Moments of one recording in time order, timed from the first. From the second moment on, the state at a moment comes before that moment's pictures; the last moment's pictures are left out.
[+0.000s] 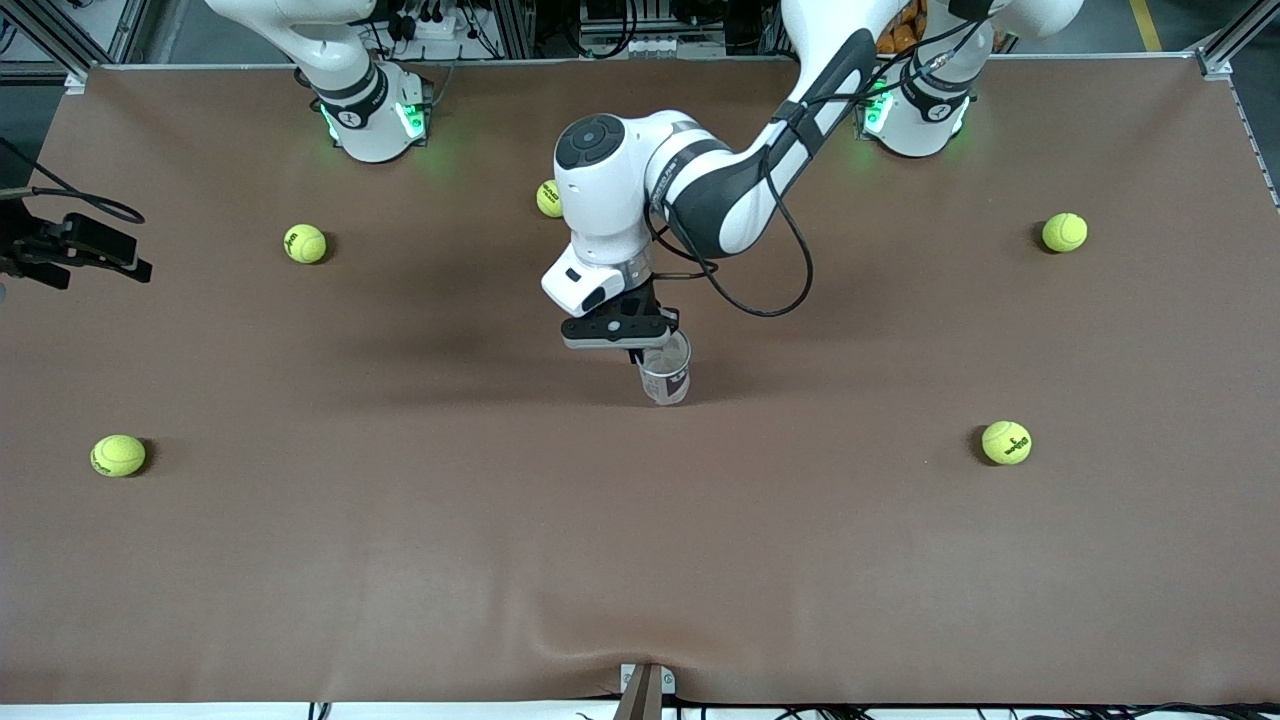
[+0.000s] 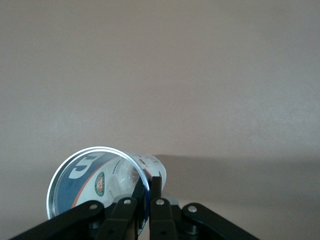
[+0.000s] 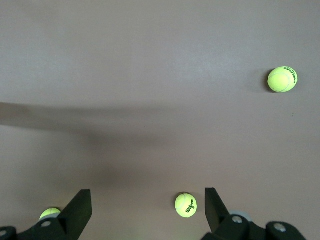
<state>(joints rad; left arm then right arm) -0.80 0.66 -0.10 -1.31 0.37 2.05 -1.00 -0.02 0.04 -0.08 -1.54 0.08 1.51 -0.13</state>
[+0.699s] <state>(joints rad) -0.80 0.68 -0.10 -1.31 0.38 2.11 -1.06 -0.02 0.04 -0.08 -1.54 0.08 1.51 -0.13</state>
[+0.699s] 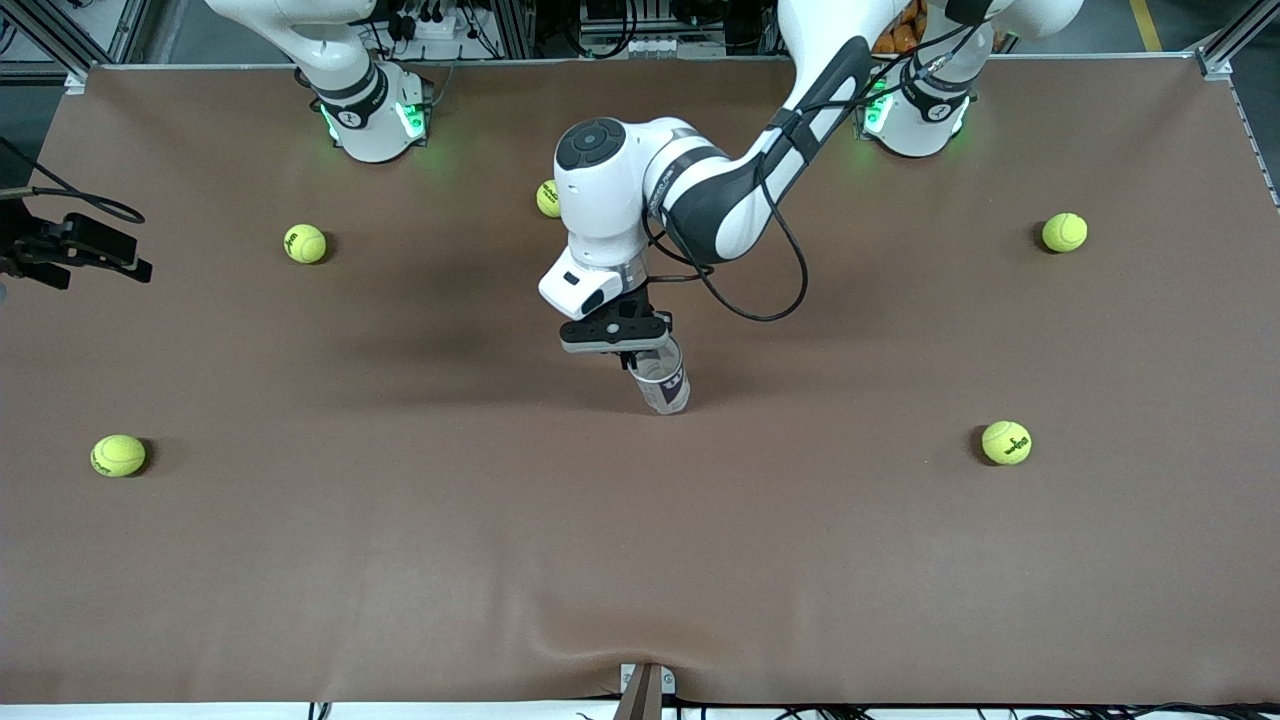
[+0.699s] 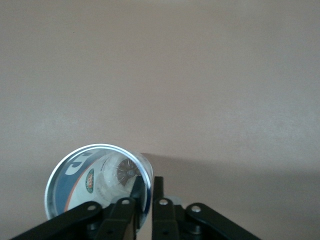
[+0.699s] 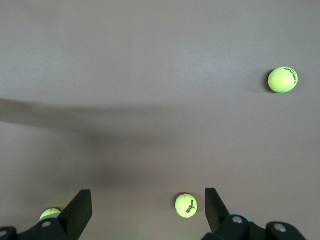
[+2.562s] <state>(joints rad) -0.13 0.18 -0.09 -1.28 0.13 1.52 -0.27 0.00 0.04 -0.08 -1.54 0.01 1.50 -0.08</state>
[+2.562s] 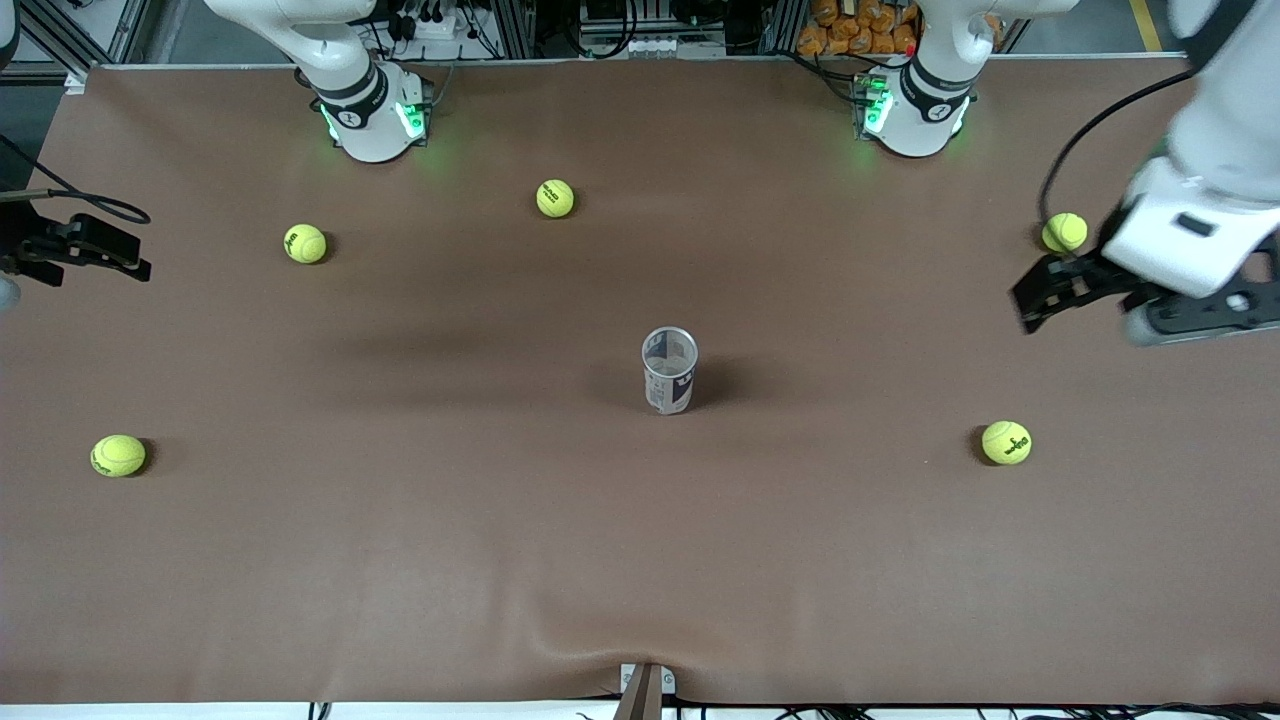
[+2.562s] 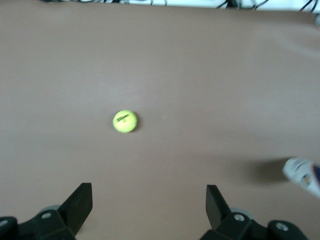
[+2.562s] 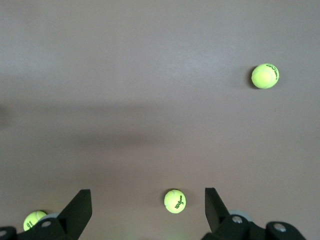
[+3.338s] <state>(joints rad) 0.00 0.00 -0.09 -1.60 0.04 1.55 -0.16 0.00 0.04 -0.08 -1.52 0.01 1.50 -0.02</state>
